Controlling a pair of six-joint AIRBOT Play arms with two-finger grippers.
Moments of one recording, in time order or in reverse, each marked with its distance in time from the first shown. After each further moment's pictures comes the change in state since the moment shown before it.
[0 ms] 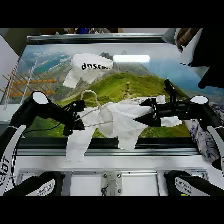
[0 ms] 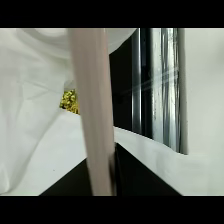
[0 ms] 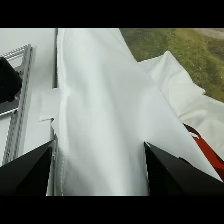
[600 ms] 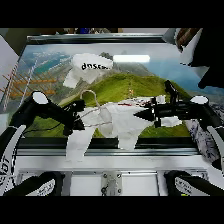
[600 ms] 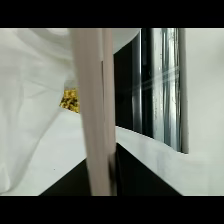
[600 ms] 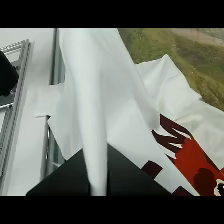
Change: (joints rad) left arm 0.000 0.000 0.000 0.000 0.002 0.002; right arm 0.000 0.000 0.000 -0.002 0.001 -0.072
